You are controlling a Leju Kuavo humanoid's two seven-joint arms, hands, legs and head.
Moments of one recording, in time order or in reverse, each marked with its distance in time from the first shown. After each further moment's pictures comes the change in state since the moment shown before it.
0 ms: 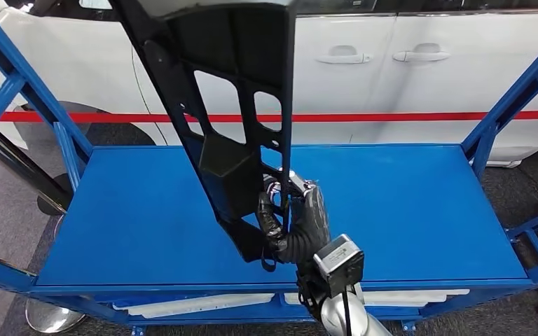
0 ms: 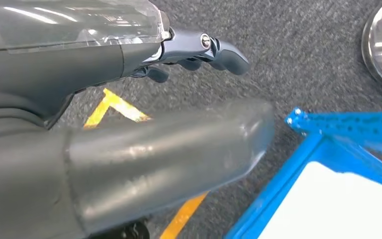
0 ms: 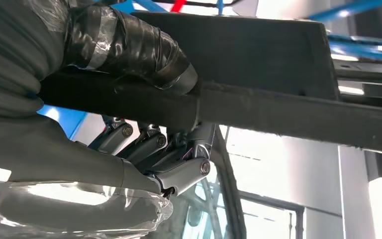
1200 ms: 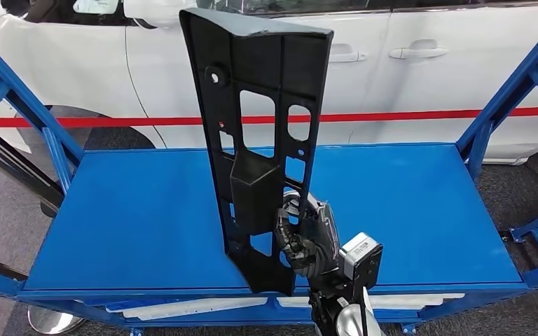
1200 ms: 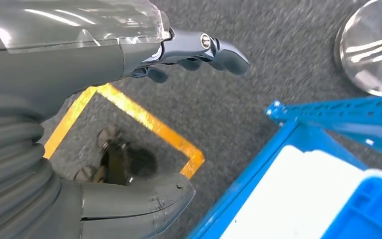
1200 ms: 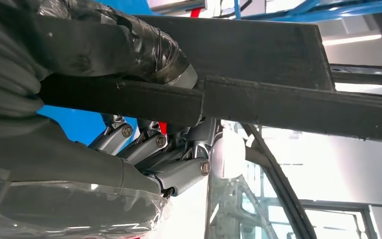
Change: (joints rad) left arm 0.029 -0.010 -0.067 -0.090 0.084 0.041 -0.009; right arm 0.121 -0.028 -0.048 0.004 -0.165 0.084 -0.019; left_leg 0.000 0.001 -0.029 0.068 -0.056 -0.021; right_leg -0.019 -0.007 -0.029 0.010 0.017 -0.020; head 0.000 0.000
